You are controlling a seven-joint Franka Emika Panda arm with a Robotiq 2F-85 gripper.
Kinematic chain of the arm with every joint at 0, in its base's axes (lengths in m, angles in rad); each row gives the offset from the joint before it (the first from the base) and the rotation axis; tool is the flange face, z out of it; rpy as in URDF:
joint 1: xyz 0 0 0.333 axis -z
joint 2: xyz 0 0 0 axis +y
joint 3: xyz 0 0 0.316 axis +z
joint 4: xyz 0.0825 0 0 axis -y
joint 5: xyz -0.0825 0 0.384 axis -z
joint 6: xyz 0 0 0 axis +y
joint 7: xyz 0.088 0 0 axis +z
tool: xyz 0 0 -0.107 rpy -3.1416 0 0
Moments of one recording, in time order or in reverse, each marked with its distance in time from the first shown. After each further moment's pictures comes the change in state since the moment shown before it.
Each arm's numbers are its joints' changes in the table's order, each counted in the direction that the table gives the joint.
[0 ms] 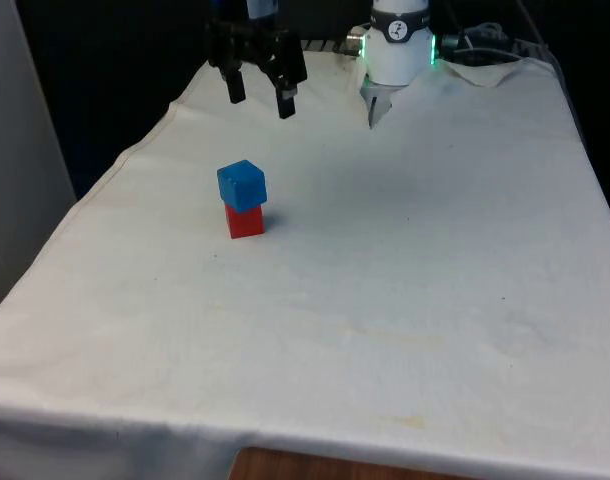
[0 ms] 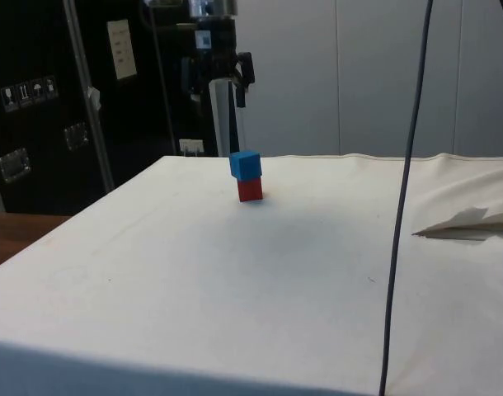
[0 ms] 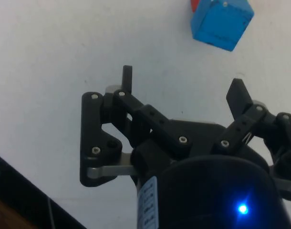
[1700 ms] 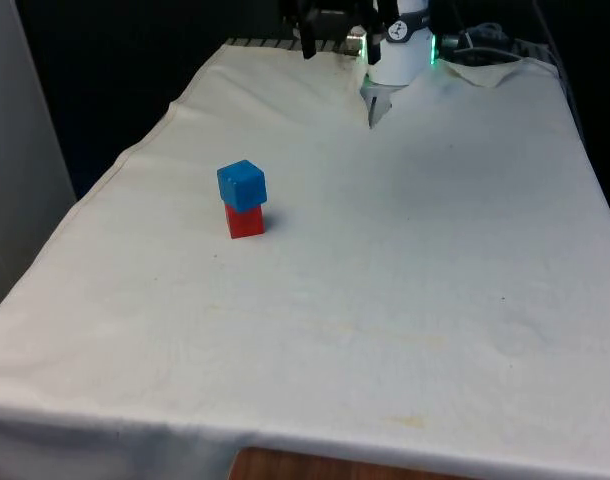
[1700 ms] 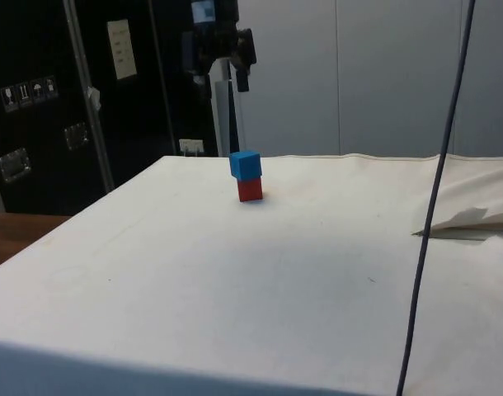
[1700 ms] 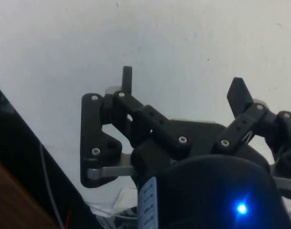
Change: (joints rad) arm -0.021 -0.226 0.138 -0.164 0.085 0.088 0.016
